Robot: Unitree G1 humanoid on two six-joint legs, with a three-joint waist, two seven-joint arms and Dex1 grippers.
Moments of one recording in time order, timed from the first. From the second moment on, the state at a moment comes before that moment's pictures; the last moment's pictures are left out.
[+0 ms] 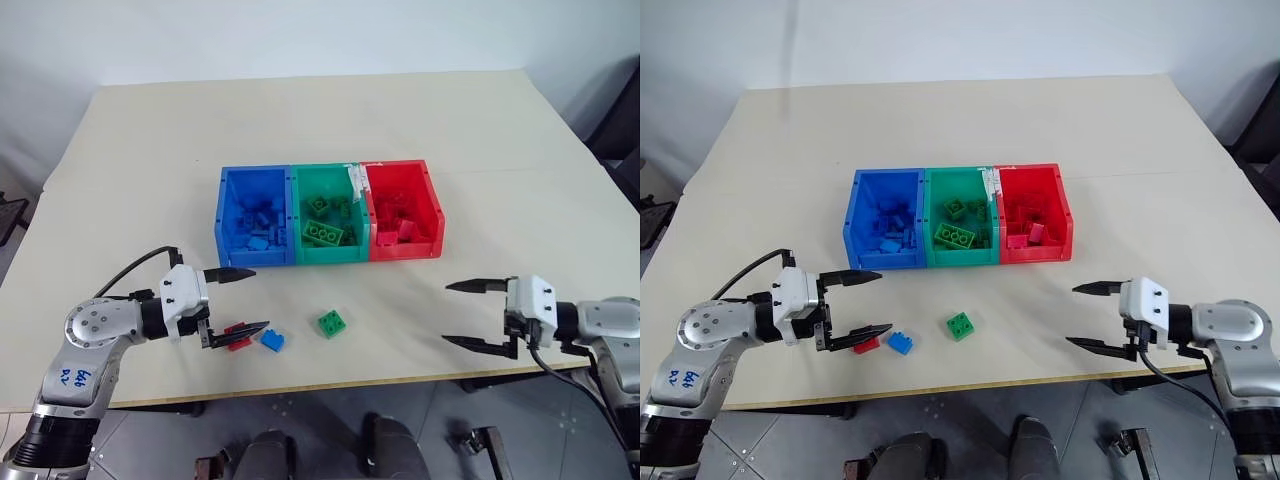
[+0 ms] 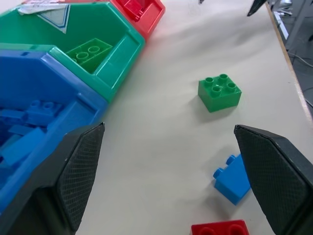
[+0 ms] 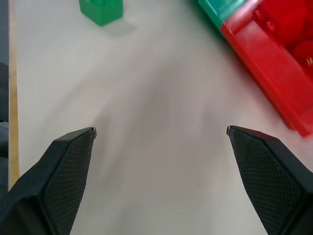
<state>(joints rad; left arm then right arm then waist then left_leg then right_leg) -0.12 0.72 0.12 -0.18 -0.41 0.06 -1.07 -0.24 -0.81 -0.07 0.07 0.33 -0.09 1.36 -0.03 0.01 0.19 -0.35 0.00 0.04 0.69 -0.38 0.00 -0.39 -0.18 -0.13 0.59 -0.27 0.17</state>
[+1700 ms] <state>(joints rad) 0.14 0.64 0.38 -0.35 -0.56 0.19 -0.86 -1.03 -0.34 0.11 0.65 0.16 0.03 0.99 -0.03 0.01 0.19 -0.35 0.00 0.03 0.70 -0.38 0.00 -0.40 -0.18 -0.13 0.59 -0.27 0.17</state>
